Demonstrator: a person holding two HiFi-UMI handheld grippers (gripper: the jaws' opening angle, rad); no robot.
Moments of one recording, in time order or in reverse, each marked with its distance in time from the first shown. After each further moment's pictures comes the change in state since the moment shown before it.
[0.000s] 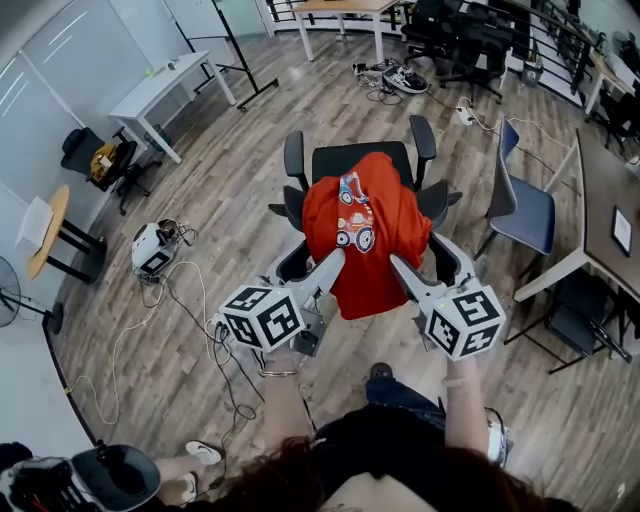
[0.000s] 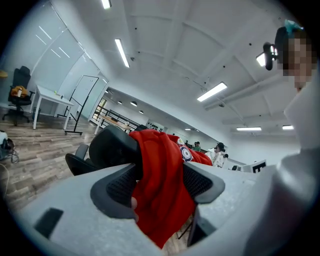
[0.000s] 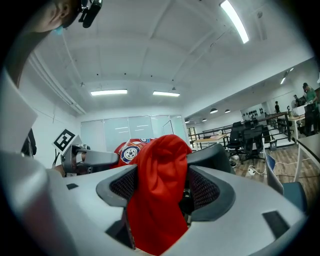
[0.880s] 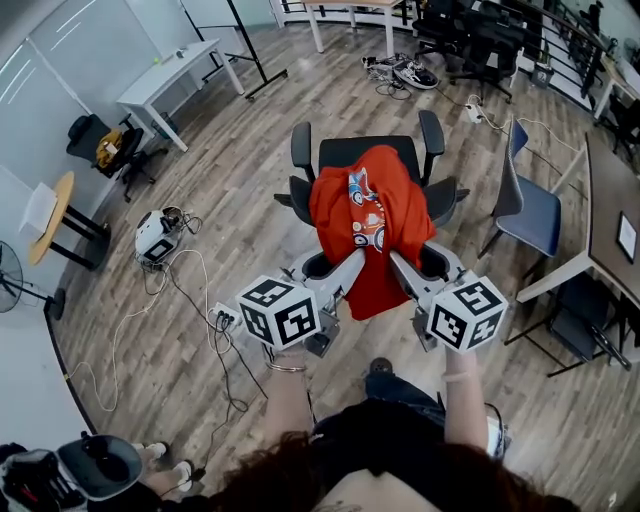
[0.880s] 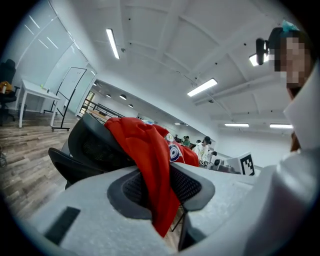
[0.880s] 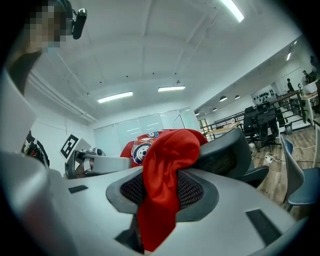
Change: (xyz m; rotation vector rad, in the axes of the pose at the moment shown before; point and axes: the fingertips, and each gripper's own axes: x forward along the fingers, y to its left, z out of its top) left arm 0.012 -0.039 -0.016 0.030 0.071 -0.126; right arm 0.012 0.025 -0.008 0.103 0.047 0.168
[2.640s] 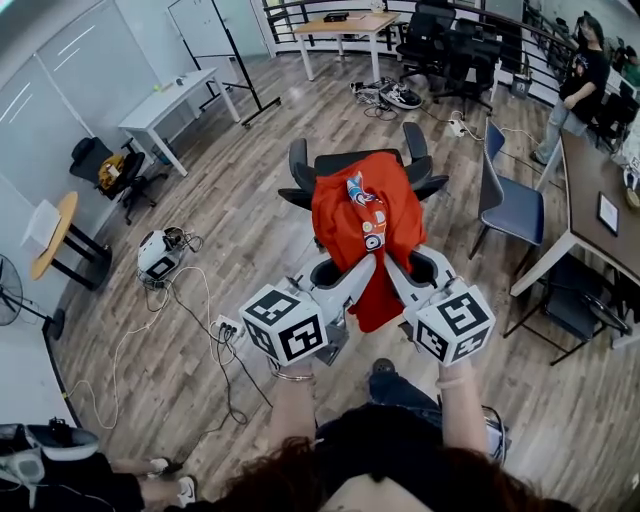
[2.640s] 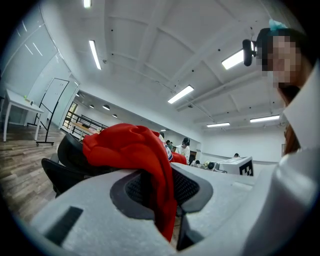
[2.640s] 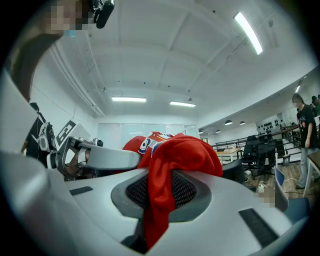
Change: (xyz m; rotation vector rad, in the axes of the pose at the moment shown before) left arm -0.077 -0.127 -0.005 0.136 -0.102 -0.148; right arm -0.085 0.110 0.012 -0.230 -0.138 -0.033
